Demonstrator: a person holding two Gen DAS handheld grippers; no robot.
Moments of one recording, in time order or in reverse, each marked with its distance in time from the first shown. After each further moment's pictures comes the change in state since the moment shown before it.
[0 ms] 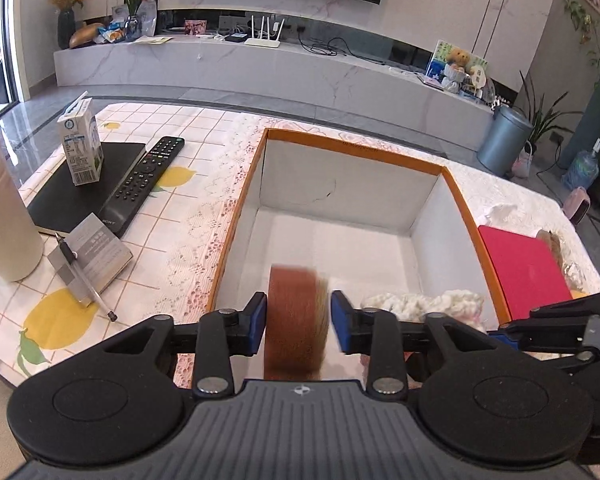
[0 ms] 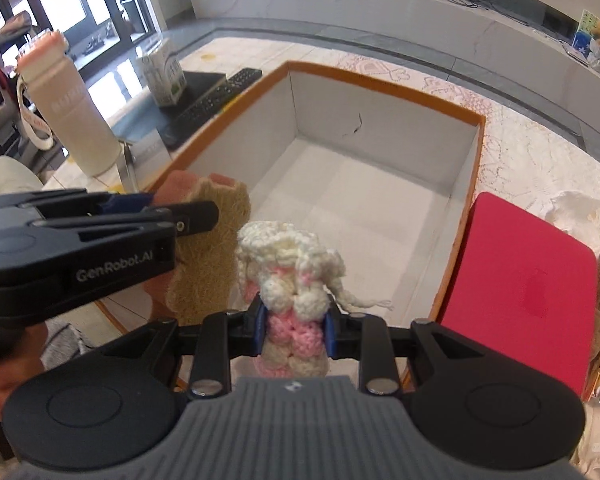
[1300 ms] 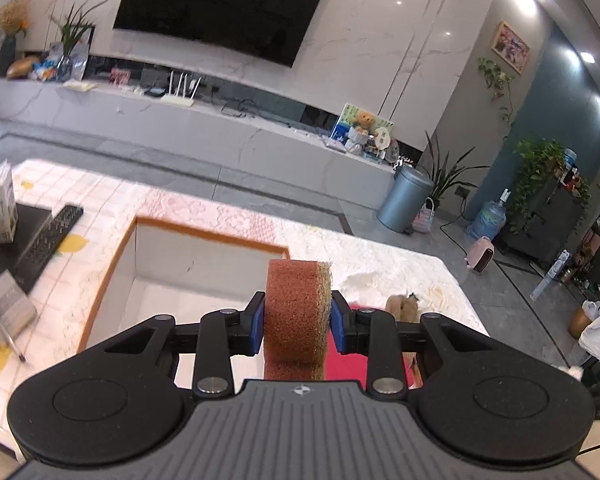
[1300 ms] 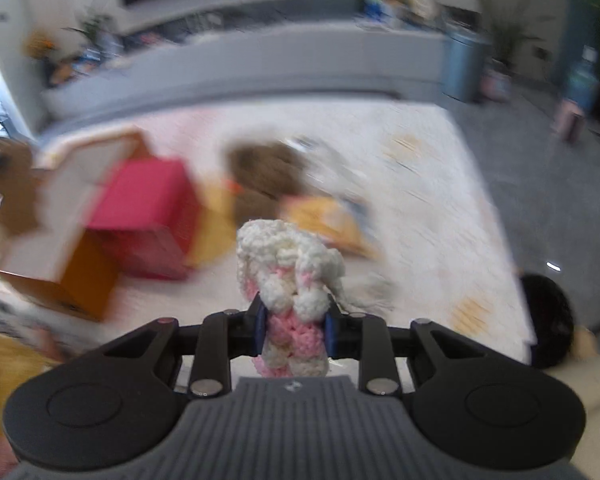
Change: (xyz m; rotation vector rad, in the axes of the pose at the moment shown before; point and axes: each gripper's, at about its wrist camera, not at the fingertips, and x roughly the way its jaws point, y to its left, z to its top) left arm -0.053 -0.060 0.020 -0.034 -0.176 -0.284; right arm -0.223 -0.202 -0.188 0.363 -0.196 -0.218
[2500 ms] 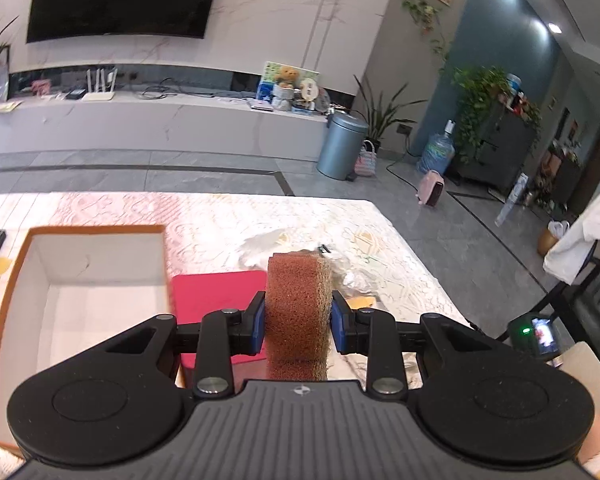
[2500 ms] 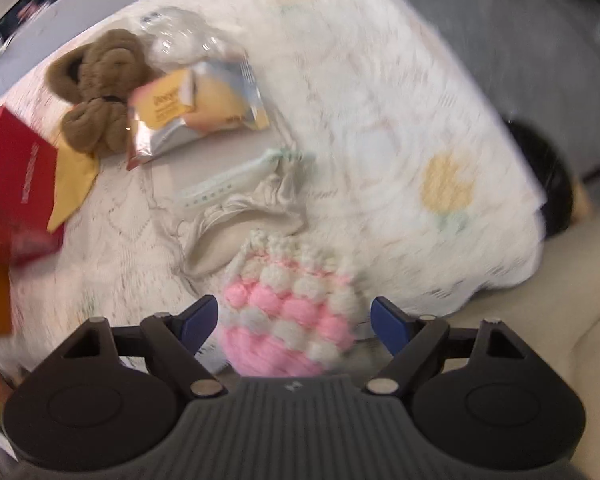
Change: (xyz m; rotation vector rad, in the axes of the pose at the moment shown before) left arm 0.005 -0.122 -0.009 0.198 0.124 -0.112; right arm 0.137 -0.099 -0.051 0.344 0.357 -0.184
